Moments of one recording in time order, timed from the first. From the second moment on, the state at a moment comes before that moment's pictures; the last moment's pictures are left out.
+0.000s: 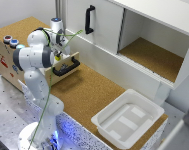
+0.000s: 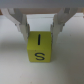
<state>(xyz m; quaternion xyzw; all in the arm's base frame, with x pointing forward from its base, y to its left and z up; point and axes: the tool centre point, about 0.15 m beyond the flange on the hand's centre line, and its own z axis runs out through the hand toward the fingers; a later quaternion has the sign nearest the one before) 0.393 0.300 0.320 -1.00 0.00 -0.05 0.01</state>
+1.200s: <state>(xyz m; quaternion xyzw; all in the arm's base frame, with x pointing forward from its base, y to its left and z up) 0.361 0.410 0.476 -0.92 -0.35 -0.18 0.07</state>
